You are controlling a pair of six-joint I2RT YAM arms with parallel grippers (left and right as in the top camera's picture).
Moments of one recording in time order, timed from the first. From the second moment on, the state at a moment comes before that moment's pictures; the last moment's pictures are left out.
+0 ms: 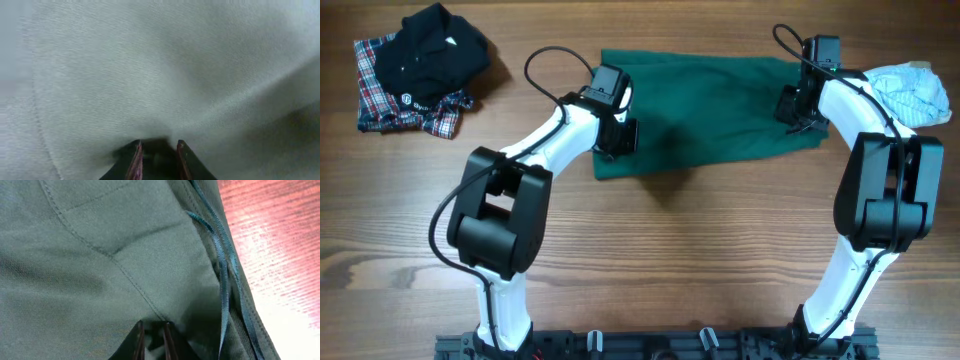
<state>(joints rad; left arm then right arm) -0.39 2.08 1.39 -0.58 0.14 -0.29 -0.07 2.13 1.49 -0.64 0.12 0.27</state>
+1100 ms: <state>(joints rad) -0.29 1.90 1.39 -0.57 0.08 -0.33 -0.16 1.80 1.49 -0.79 0.01 0.32</state>
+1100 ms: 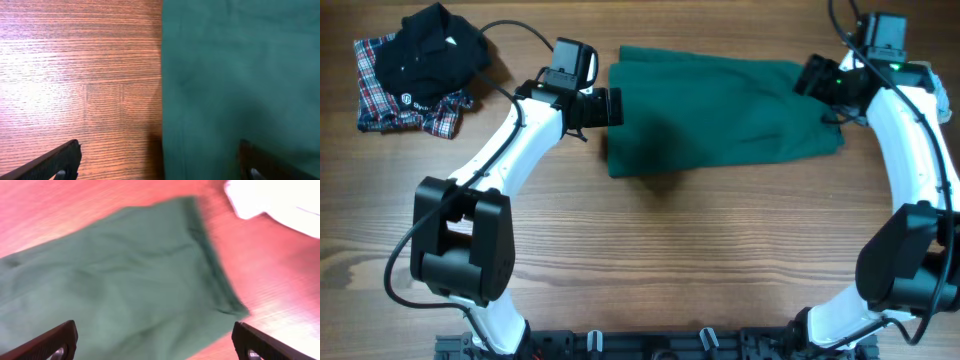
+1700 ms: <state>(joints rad) -0.28 1.90 1.39 -0.56 0.12 -0.34 -0.28 1.90 1.49 -0.99 -0.01 0.33</state>
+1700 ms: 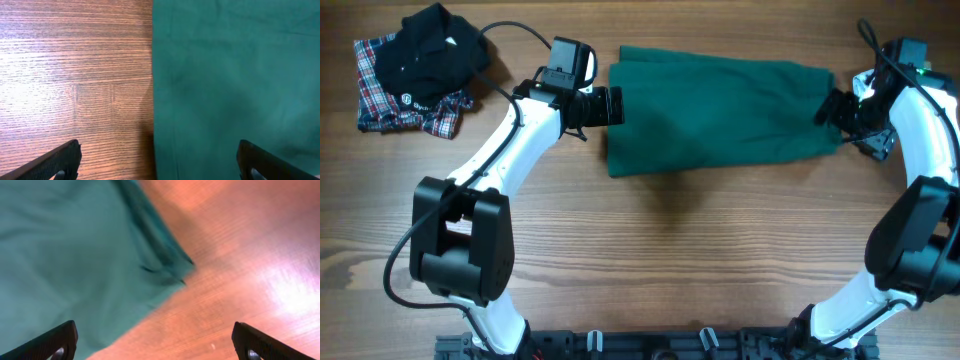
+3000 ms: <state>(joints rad) -0.28 1.99 1.39 -0.48 0.21 -0.37 -0.28 1.90 1.41 -0.87 -0.14 0.37</state>
